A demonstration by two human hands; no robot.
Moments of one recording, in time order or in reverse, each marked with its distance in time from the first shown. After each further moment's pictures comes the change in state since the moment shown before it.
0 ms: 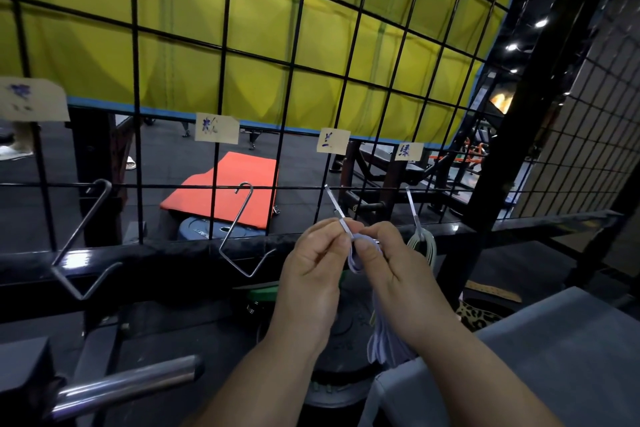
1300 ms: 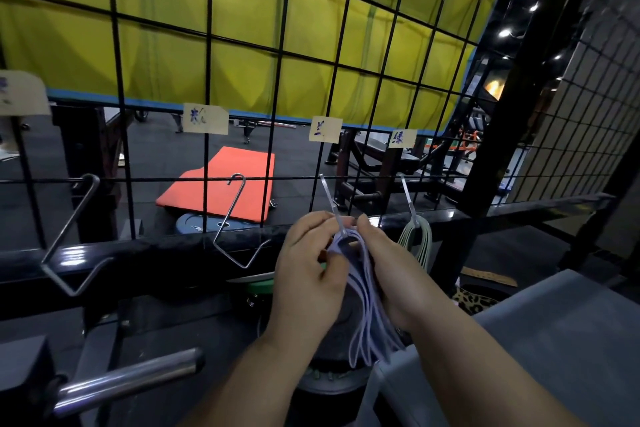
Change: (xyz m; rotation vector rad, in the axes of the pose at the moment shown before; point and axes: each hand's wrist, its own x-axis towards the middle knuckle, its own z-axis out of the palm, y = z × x) left_hand -0.002 -0.010 -0.013 0.649 -0.004 0.240; right_hand 0.015 0.014 0.014 0.821 -0.188 0.376
